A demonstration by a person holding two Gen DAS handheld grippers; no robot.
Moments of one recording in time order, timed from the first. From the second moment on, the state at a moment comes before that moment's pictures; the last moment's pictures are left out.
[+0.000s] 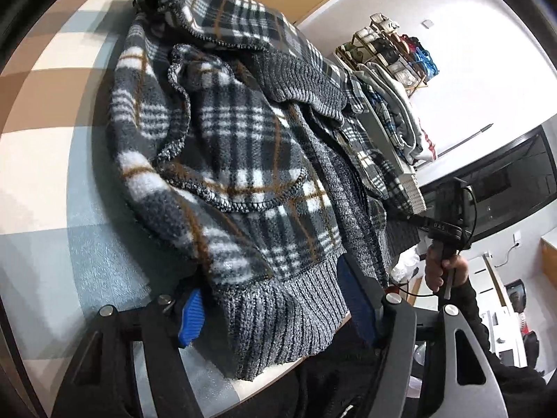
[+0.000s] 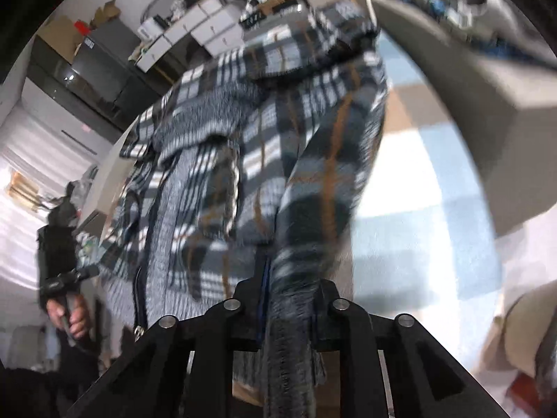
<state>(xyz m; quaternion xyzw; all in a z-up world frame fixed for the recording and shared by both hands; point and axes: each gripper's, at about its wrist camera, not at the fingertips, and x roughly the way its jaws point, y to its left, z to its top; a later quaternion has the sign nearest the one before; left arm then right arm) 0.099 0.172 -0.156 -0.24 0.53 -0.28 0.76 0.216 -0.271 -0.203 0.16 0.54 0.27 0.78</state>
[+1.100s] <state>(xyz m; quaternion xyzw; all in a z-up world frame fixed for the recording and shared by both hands) 0.066 0.210 -0.144 -0.26 0.58 -0.30 0.72 0.174 -0.287 -0.185 0.20 0.56 0.34 0.73</state>
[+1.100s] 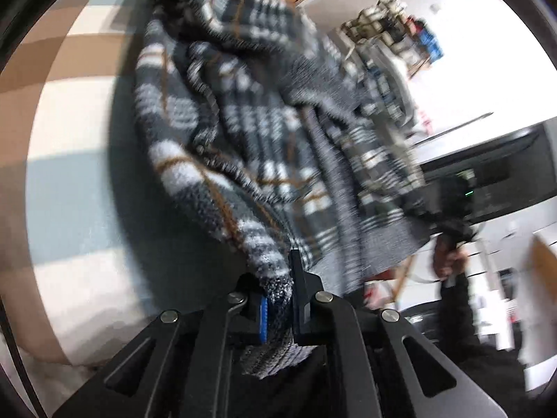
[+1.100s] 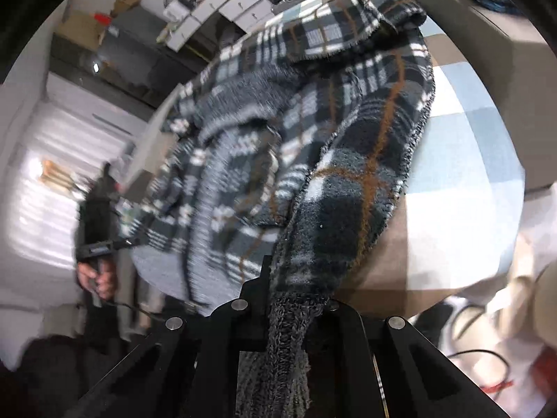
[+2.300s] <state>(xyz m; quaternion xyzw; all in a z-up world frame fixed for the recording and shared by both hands) 0.280 0.272 -0.155 -0.45 0.55 -0.23 0.66 0.452 -0.303 -0.175 0.43 0.62 0.23 0.61</state>
